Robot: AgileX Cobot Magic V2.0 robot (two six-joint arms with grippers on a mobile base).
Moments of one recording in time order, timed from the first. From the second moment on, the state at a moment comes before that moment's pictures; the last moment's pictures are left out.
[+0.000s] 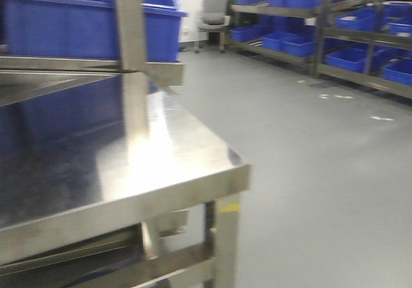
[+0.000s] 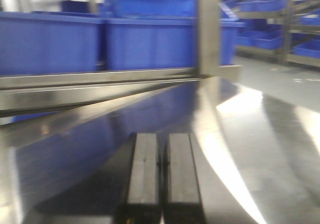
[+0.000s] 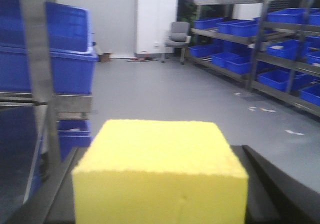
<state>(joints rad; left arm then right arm) 0.01 -0.01 0.00 -0.01 0.05 0.04 0.09 0.26 -0.26 -0.02 0.00 0.07</state>
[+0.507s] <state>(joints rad) 0.01 -0.01 0.00 -0.01 0.05 0.04 0.09 0.26 -0.26 -0.02 0.00 0.07</state>
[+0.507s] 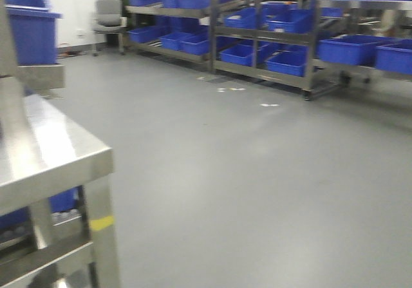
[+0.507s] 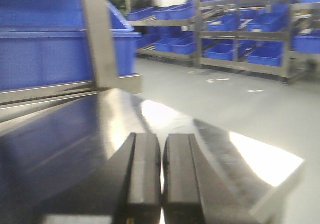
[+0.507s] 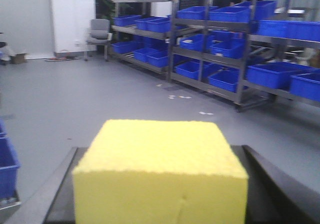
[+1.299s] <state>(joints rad) 0.01 -0.01 0.00 -0.01 0.05 0.04 0.09 0.26 -0.26 -0.02 0.00 0.07</state>
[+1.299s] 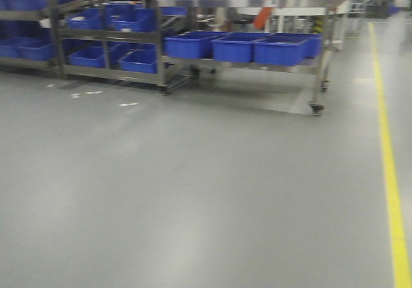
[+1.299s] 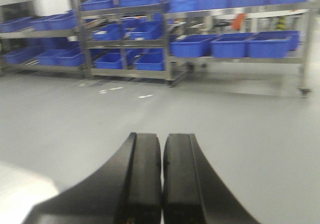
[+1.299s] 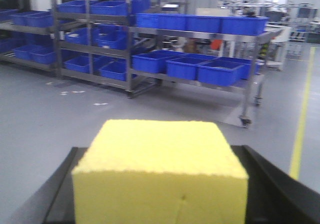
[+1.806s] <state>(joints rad) 0.01 -0.01 0.00 -0.01 0.05 0.04 0.09 0.26 -0.26 -0.02 0.00 0.07</state>
